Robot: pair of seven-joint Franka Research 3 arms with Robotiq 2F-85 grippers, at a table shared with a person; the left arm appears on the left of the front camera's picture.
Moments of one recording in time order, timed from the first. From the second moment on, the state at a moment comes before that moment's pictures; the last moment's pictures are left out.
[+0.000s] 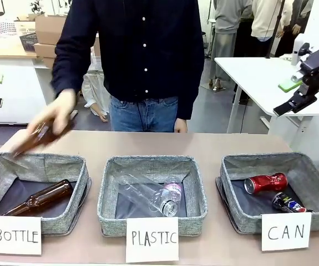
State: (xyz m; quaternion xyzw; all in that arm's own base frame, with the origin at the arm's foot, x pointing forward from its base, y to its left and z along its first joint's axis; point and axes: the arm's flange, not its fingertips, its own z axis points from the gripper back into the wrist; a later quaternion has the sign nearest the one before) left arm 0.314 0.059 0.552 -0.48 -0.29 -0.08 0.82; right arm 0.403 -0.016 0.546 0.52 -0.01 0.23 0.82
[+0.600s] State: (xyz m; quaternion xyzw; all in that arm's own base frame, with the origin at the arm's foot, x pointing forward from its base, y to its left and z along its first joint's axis) left arm 0.314 0.059 0.552 -0.48 -0.29 -0.08 0.82; right arm 0.403 -0.016 0.546 0.52 -0.01 0.23 0.82
